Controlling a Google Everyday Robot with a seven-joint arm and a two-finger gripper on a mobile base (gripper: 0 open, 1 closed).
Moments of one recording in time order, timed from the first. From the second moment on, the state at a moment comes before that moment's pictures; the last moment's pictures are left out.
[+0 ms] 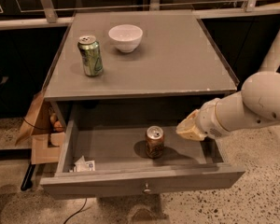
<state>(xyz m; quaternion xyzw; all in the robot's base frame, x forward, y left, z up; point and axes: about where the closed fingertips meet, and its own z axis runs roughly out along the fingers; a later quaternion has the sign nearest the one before) 0.498 -0.148 0.752 -0.54 0.78 0.11 0.30</state>
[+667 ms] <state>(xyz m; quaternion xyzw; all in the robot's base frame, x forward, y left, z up) 0.507 -0.138 0.722 -0.54 0.77 0.13 0.31</state>
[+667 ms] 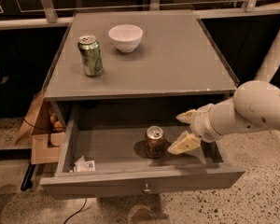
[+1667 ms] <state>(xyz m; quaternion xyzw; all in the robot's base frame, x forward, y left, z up) 0.522 -0.100 0.686 -0.54 0.75 0.18 0.32</state>
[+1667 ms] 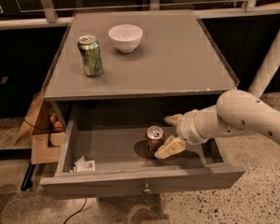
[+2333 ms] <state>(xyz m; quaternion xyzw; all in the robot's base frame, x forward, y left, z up) 0.530 -0.064 0.669 -0.55 0.73 0.22 0.33</state>
